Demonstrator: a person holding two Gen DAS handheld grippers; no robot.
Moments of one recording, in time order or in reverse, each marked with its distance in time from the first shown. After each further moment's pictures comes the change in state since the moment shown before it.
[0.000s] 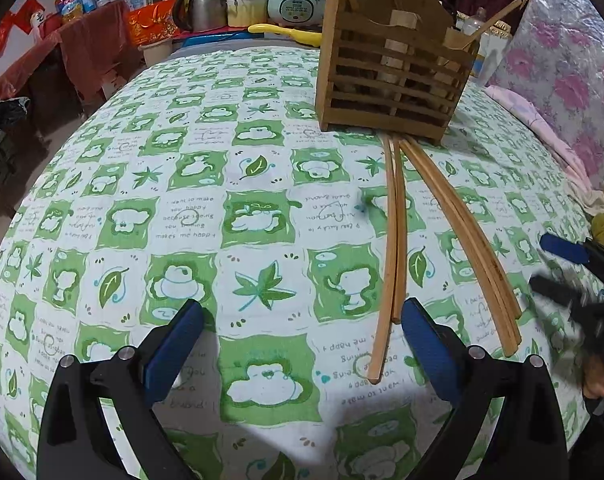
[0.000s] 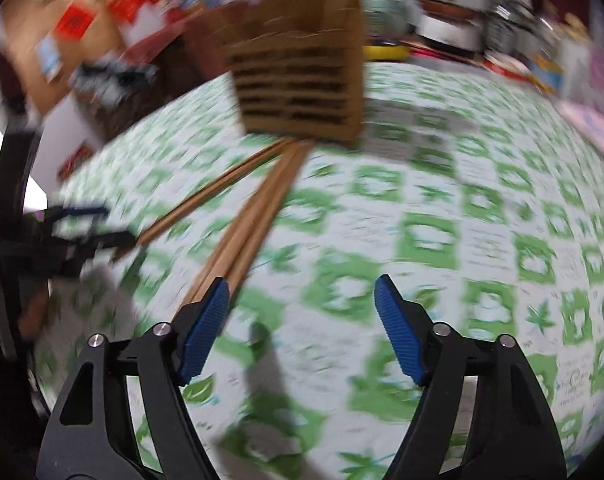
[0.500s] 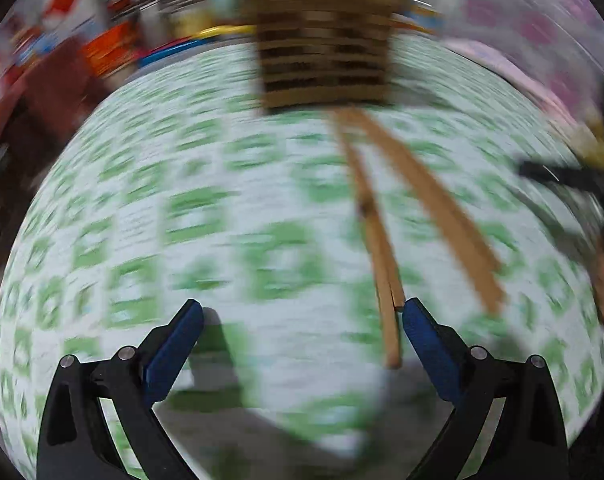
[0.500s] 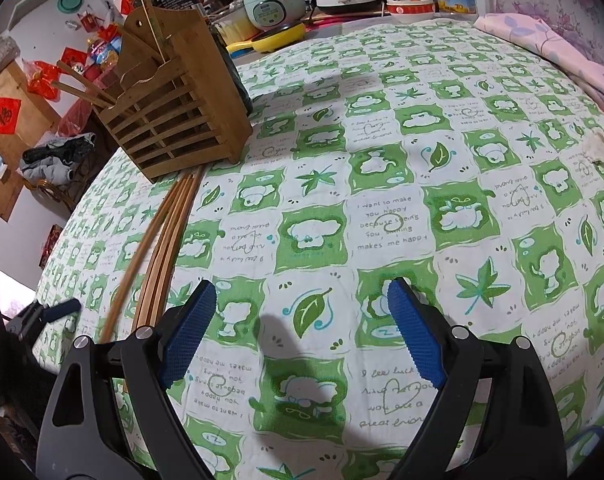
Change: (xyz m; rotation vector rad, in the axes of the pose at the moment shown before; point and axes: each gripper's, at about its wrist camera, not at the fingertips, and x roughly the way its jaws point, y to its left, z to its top) left arm 0.003 -0.024 -0.007 0.118 0.031 0.028; right arm -0.001 -0.096 -0.006 0.463 -0.005 -0.053
